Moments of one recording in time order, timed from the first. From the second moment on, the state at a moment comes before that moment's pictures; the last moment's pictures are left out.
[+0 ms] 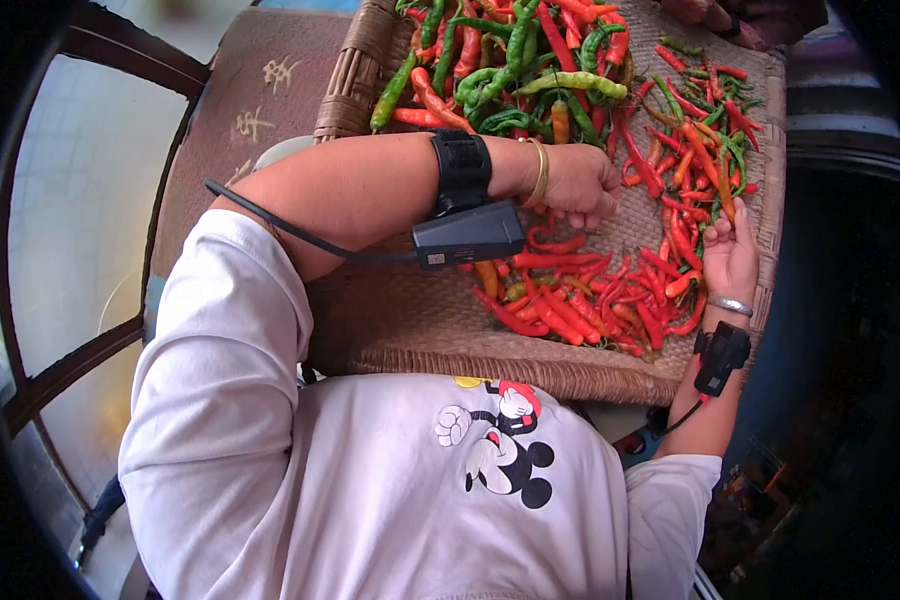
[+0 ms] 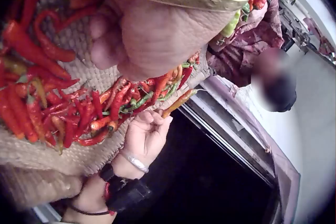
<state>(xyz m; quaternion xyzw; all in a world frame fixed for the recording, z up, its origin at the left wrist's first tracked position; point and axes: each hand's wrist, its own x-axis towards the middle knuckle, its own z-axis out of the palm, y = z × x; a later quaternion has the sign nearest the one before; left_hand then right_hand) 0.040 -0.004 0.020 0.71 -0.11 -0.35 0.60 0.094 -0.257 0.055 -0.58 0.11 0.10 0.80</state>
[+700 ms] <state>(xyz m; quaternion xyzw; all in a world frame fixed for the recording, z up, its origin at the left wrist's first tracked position) 0.043 -0.002 0.019 0.73 -0.11 -0.27 0.62 0.024 -0.180 0.048 -0.87 -0.44 0.14 0.16</state>
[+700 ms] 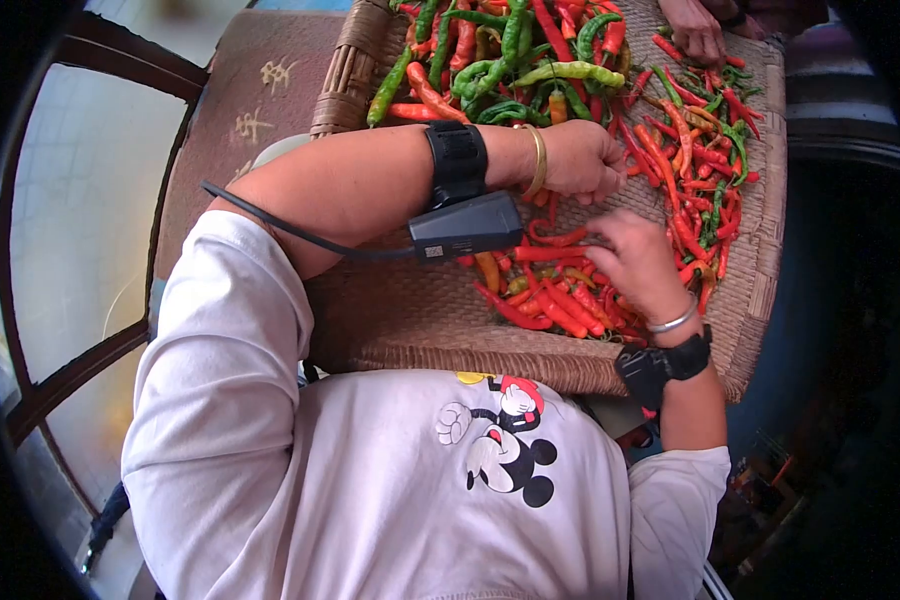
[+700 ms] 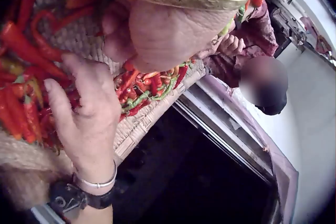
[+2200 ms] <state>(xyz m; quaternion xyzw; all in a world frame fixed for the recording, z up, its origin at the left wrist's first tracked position) 0.040 0.001 0.032 0.78 -0.12 -0.19 0.59 0.023 -0.170 0.042 -0.82 -0.45 0.33 0.11</state>
